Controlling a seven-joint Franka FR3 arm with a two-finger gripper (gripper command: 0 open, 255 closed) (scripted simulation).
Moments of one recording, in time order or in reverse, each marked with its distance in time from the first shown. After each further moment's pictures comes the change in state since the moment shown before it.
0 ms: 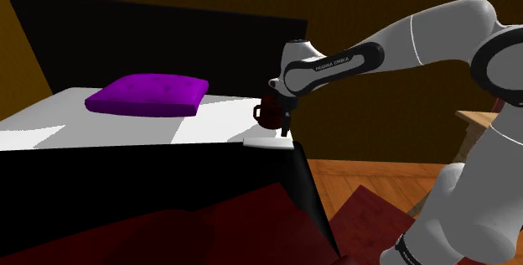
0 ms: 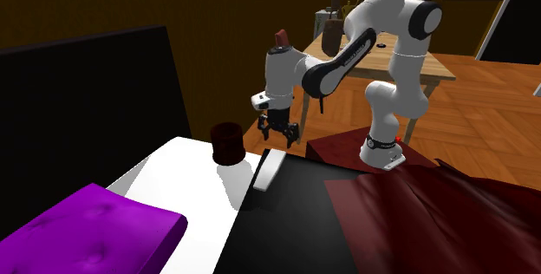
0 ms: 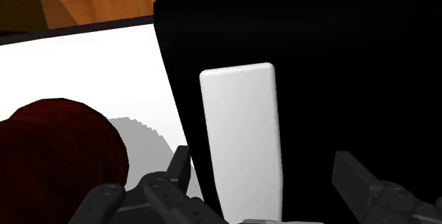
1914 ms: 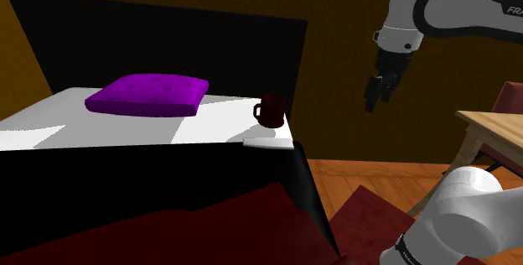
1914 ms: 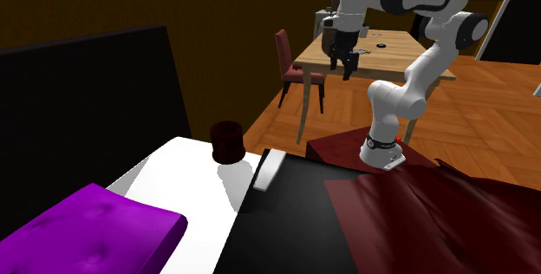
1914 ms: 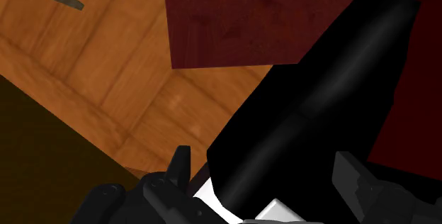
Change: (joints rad) arm -0.221 -0.843 0.142 -0.184 -0.091 -0.695 0.697
